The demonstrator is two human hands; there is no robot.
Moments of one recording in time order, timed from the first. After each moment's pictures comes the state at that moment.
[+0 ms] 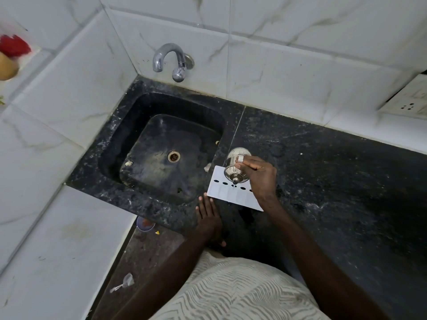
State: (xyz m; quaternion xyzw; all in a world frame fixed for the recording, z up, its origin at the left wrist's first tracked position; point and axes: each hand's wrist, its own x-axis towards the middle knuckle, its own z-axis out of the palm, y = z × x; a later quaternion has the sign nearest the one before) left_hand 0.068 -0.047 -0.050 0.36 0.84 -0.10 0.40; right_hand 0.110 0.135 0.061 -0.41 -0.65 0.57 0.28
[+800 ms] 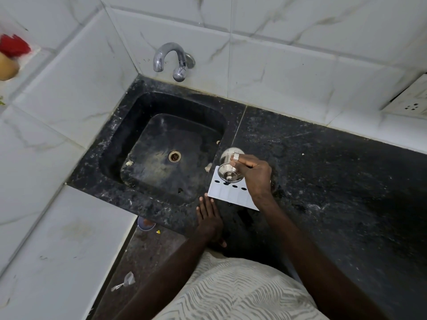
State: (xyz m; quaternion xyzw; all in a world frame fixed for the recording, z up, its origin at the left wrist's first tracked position) left_hand 0.069 -0.044 -0.041 0.37 0.83 -0.12 0.40; right_hand 0.094 0.130 0.061 -0.40 -0.64 0.59 0.27
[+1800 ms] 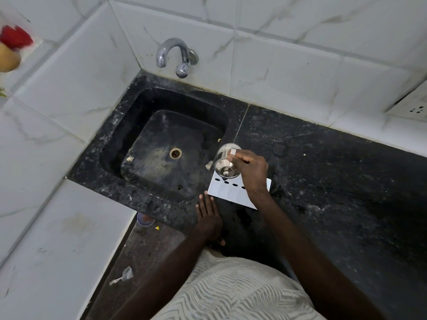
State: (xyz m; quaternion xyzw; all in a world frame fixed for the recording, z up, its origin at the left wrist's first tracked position) left_hand 0.071 -0.046 -0.046 0.37 0.84 -0.13 0.38; right_hand 0.080 0.129 0.064 -0.40 -0.64 0.60 0.27
